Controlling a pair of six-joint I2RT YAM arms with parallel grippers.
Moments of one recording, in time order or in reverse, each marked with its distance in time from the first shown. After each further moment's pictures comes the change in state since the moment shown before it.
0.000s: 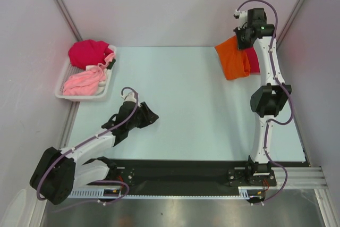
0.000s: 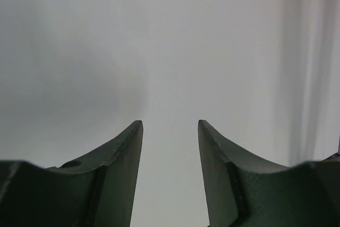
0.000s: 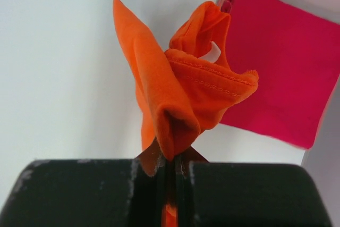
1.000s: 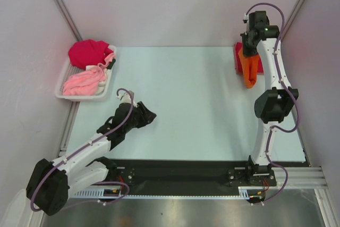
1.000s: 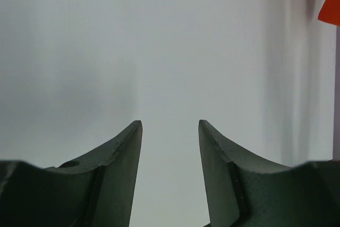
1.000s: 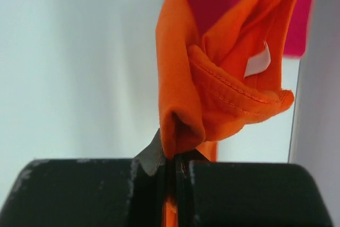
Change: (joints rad) left arm -0.019 -0.138 -0.020 -0.055 -0.061 -0.009; right arm 0.012 -0.182 -0.226 -0.067 0.211 0.205
